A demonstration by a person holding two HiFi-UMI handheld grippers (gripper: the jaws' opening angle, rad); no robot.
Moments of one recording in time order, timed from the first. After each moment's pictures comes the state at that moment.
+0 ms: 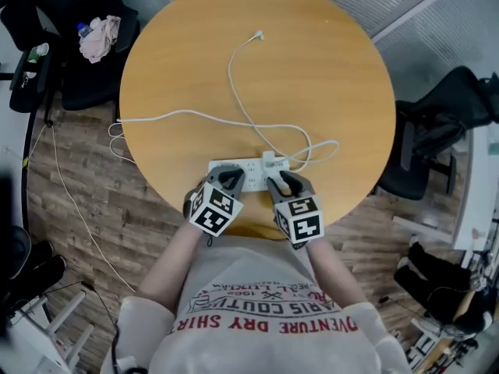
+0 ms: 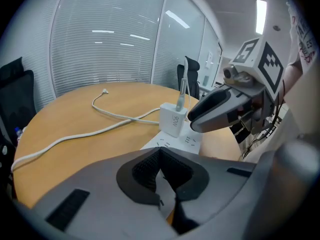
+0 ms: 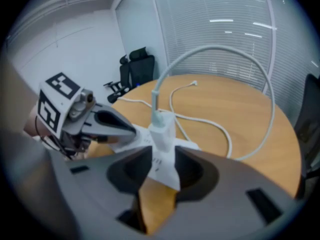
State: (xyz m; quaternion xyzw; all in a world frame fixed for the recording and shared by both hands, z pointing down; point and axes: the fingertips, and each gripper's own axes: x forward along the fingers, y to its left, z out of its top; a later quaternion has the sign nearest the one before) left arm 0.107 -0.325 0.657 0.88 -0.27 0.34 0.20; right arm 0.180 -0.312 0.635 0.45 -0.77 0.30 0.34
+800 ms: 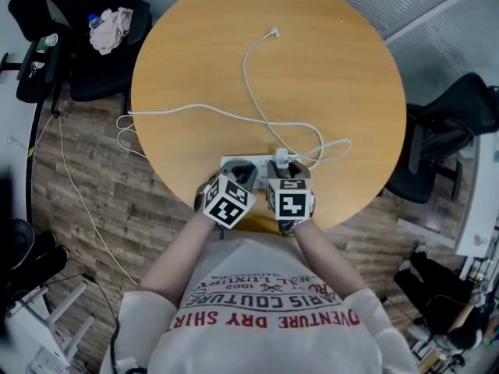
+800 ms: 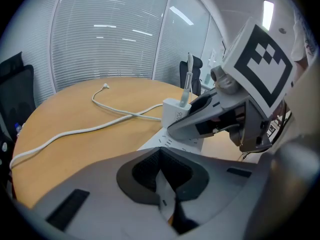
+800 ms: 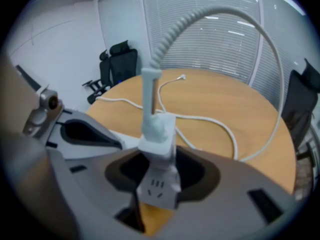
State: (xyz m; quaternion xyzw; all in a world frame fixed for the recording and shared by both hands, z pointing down) left arm 0.106 -0.326 0.665 0.87 -0.27 0.35 0.22; right arm 0.165 -0.346 0.663 0.52 -0.70 0.33 0.36
